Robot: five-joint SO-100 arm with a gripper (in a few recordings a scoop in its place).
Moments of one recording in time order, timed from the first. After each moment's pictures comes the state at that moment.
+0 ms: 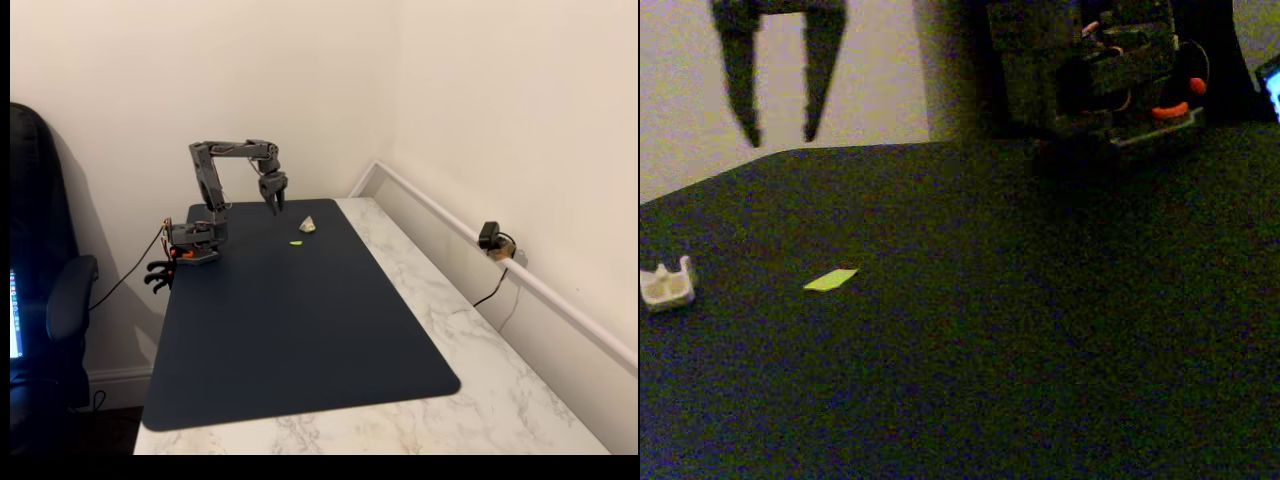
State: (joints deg) arm 27.1 94.8 103.3 72.9 21.0
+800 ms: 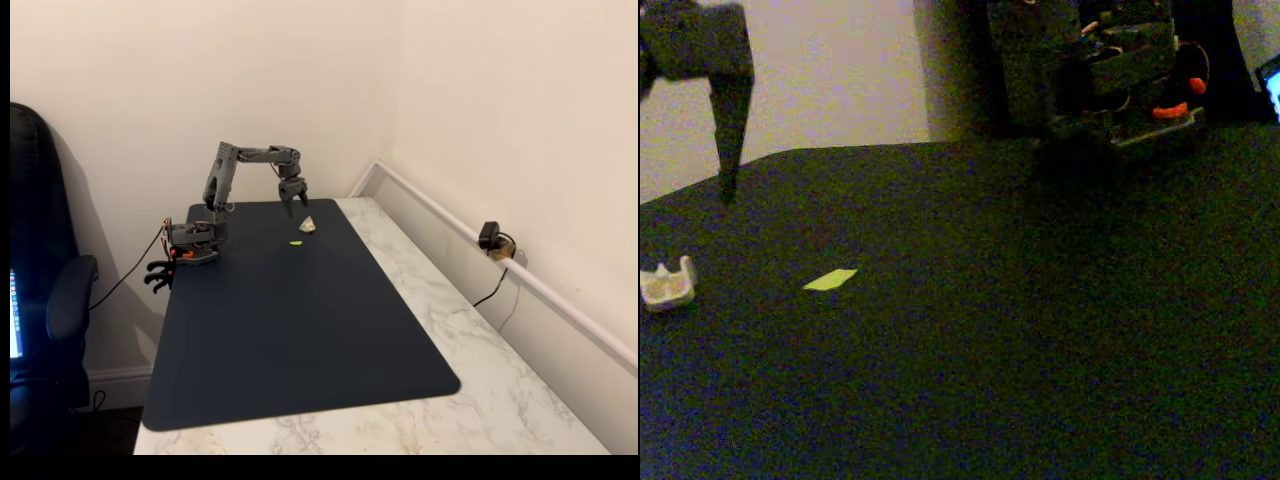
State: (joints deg) arm 25.6 65.5 75.8 73.9 16.8
